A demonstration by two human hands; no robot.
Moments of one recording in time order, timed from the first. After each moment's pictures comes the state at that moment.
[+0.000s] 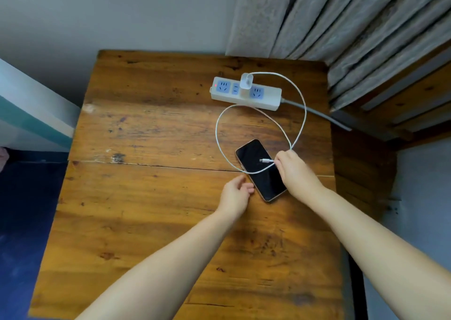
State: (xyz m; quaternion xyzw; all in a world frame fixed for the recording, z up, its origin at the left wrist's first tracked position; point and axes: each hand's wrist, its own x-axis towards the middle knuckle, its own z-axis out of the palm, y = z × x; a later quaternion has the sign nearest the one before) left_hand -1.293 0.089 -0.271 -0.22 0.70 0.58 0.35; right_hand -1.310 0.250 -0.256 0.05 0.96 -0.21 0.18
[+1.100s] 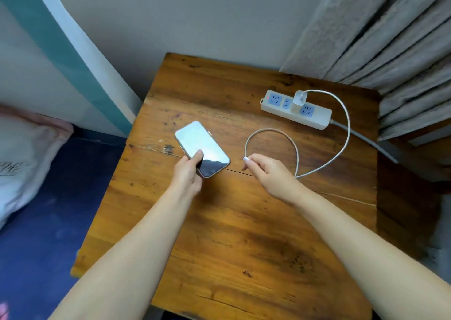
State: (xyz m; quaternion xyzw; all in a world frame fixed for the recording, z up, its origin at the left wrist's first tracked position) left_hand -1.355 -0.075 -0.248 -0.44 0.42 0.79 0.09; right_hand -1.343 0.120 -0.211 -0.07 0.86 -0.45 0.23
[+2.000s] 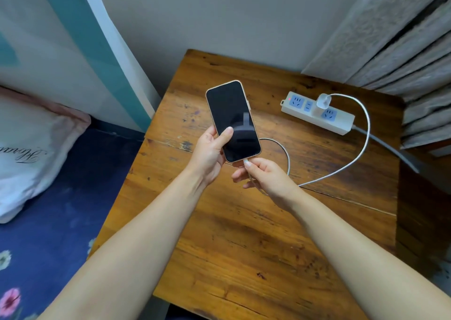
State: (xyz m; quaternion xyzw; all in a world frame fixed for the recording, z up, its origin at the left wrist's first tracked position) left_hand -1.367 -0.083 -0.202 -0.17 0.51 0.83 0.13; right_hand -1.336 0.067 -0.209 0.02 0.68 -0.66 0.33
